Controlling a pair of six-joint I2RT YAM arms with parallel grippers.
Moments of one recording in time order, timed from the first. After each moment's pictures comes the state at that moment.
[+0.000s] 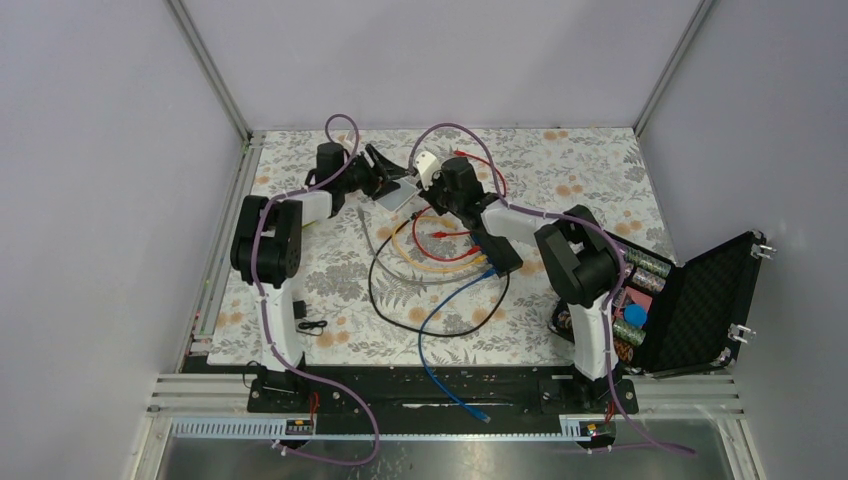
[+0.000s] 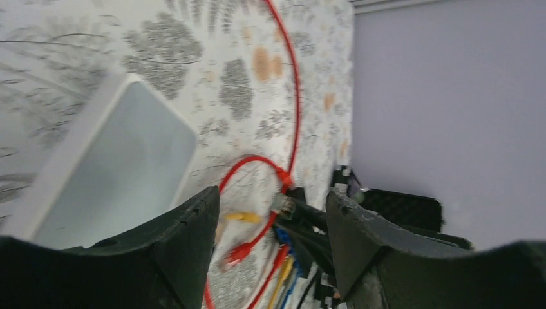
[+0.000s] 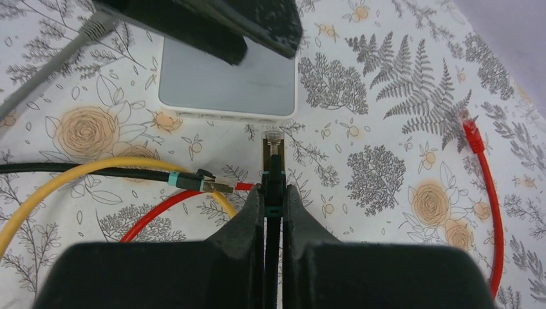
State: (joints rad) left arm -0.14 2.10 1.31 0.34 0.68 -0.94; right arm 0.61 2.08 1.40 0.17 -0.11 -0.34
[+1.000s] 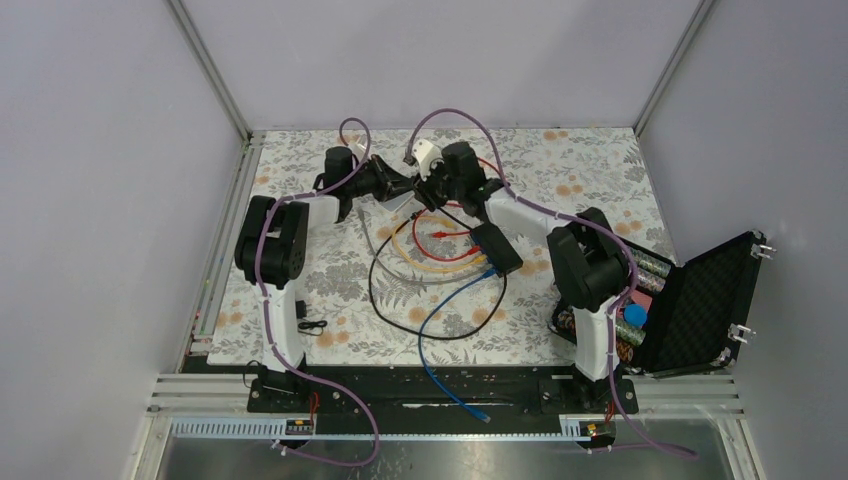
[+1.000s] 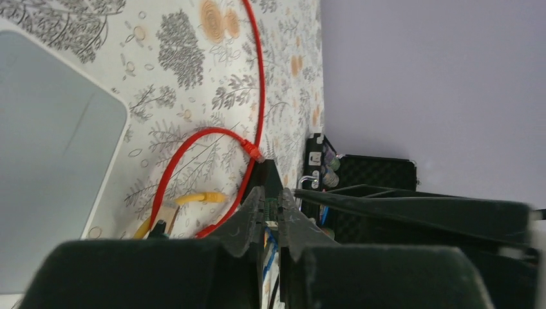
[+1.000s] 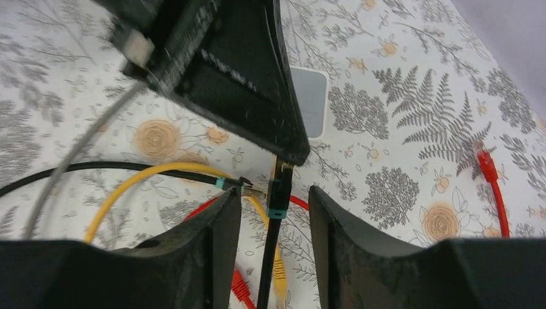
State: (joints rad) left arm -0.20 2.10 1.26 0.52 0.79 -1.06; right arm 0.61 2.02 1.43 0.10 -0.23 -0.32
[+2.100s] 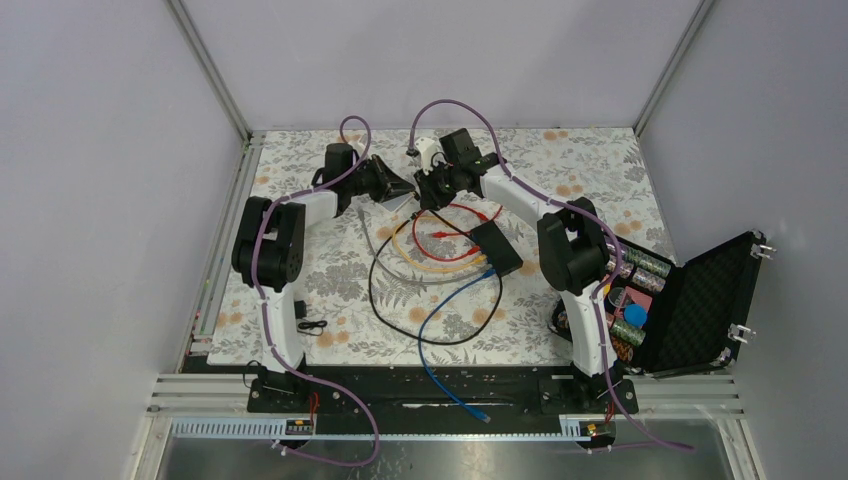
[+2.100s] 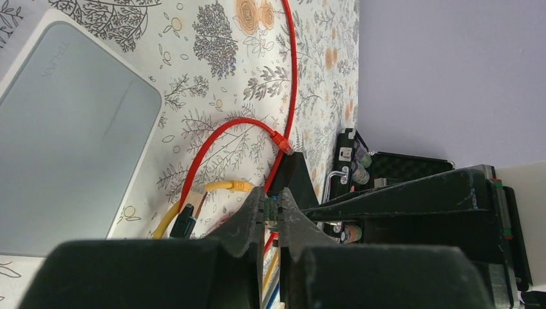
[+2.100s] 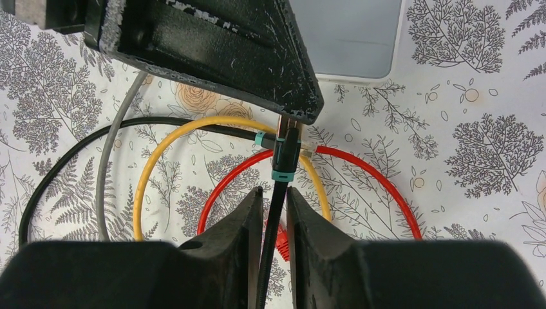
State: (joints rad) left arm -0.20 2.07 1.31 0.28 0.75 -0.89; right arm 0.55 2.19 1.82 -0.48 -0.44 -0.21
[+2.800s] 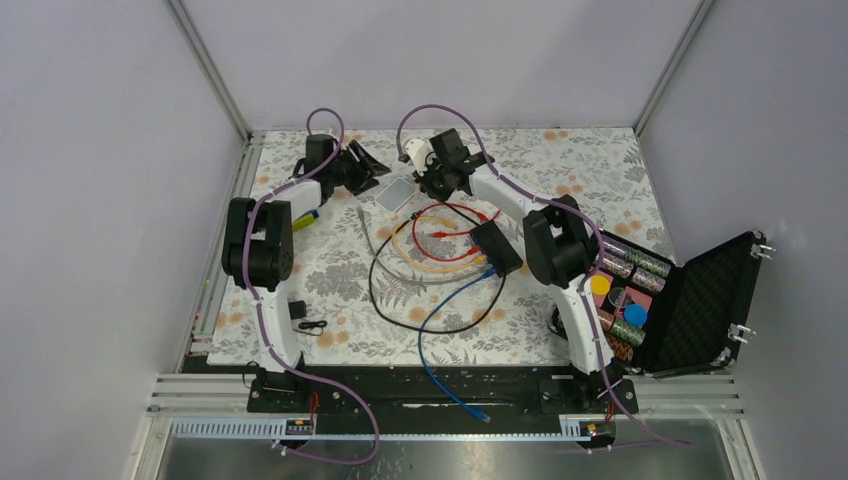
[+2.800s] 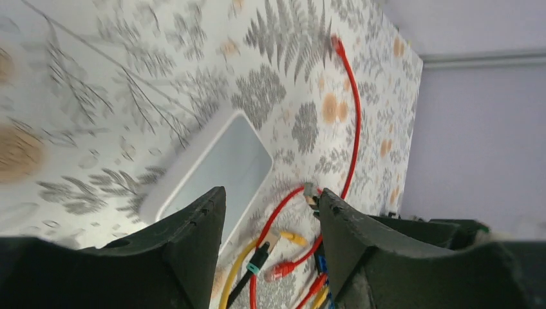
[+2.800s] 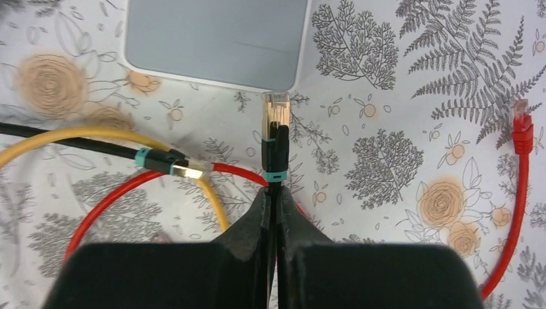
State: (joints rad) left arm -0.12 2.05 1.36 0.12 0.51 -0.85; right arm 0.57 2.31 1.94 -0.49 -0.20 -0.43
